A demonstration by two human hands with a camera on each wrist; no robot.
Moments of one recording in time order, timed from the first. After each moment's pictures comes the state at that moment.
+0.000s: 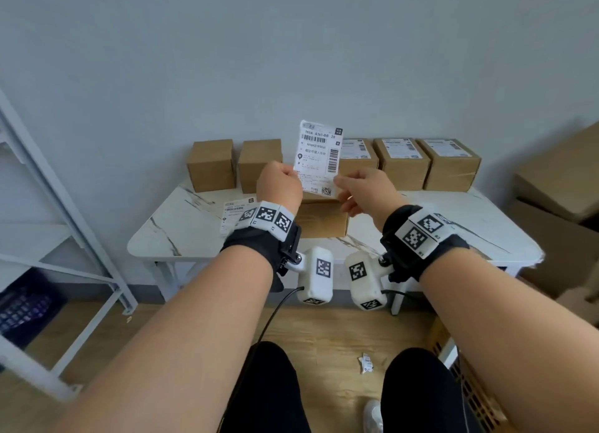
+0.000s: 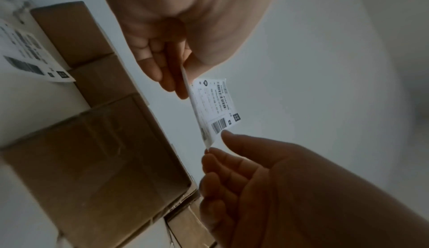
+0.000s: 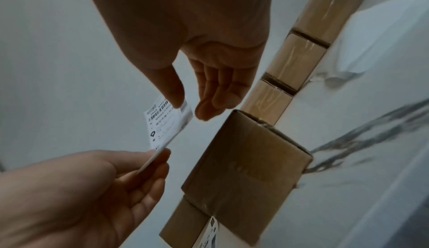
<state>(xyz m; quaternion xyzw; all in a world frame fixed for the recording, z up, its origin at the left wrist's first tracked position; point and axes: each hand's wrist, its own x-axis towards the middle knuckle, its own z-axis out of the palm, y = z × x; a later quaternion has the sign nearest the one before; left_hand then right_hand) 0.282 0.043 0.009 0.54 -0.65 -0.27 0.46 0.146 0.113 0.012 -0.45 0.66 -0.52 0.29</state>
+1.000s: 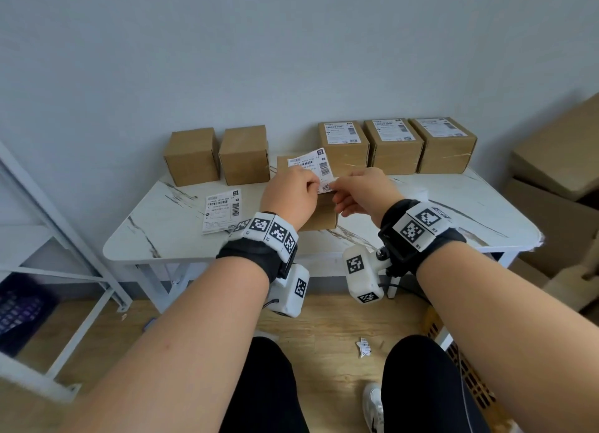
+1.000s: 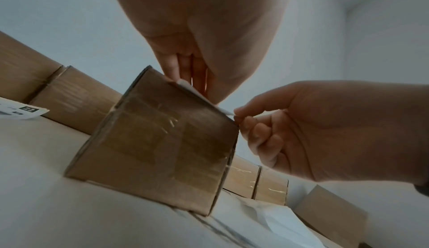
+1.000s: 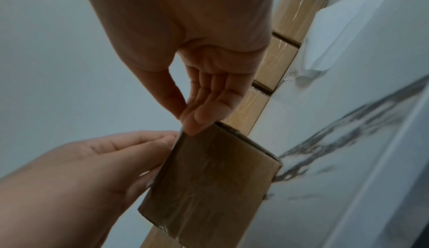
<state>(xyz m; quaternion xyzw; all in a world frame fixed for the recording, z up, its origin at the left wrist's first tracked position) 0.260 0.044 -0.020 0.38 -0.86 -0.07 0.33 0.128 0.107 -0.005 -0.39 0.67 -0.52 0.37</state>
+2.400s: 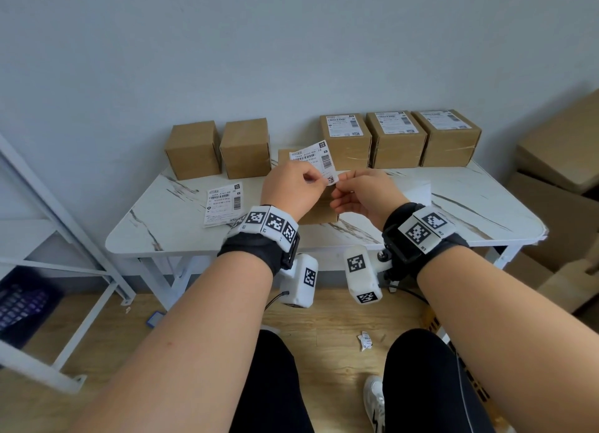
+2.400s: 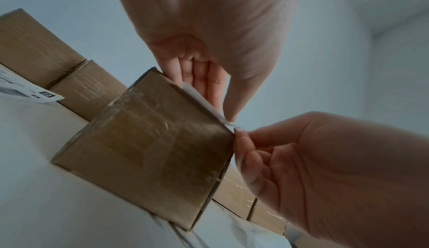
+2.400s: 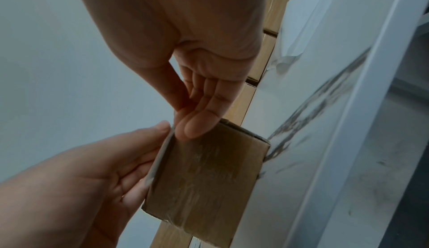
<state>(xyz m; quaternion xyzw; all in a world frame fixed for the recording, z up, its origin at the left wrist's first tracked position) 0.259 0.049 -0.018 0.43 -0.81 -0.18 0.35 0.128 0.113 -0.019 -0.36 0.57 -0.59 0.44</state>
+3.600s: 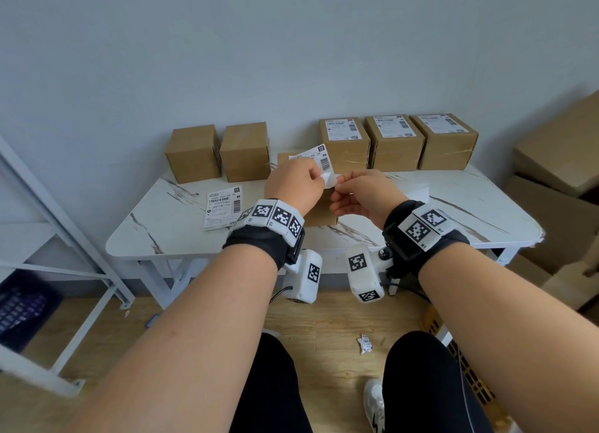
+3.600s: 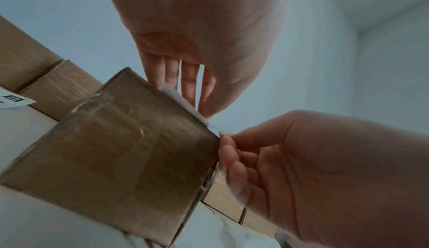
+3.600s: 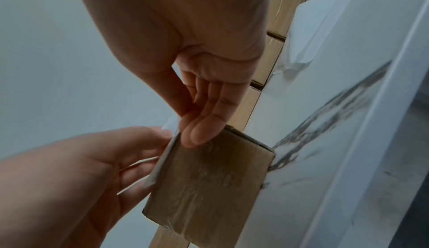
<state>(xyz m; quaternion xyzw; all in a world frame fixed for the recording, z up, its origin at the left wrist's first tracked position) 0.251 0.050 -0.004 0.46 -0.83 -0.12 0.29 0.130 0.117 -0.006 -0.38 0.61 -0.54 0.44</state>
